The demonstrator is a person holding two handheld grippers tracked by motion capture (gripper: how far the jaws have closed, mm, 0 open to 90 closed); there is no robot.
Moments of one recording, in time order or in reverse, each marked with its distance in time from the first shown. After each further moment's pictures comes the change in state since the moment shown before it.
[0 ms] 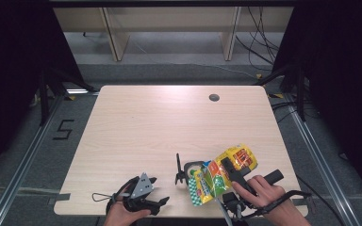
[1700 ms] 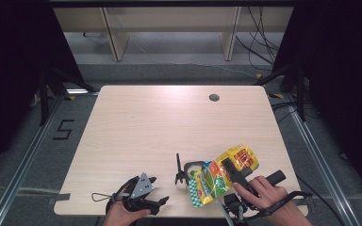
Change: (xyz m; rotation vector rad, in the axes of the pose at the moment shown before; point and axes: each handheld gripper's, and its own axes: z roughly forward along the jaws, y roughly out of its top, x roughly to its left) left arm 0.001 0.000 -0.001 0.009 0.011 0.007; right arm -0.004 -0.002 -0.007 -0.010 -0.007 -0.005
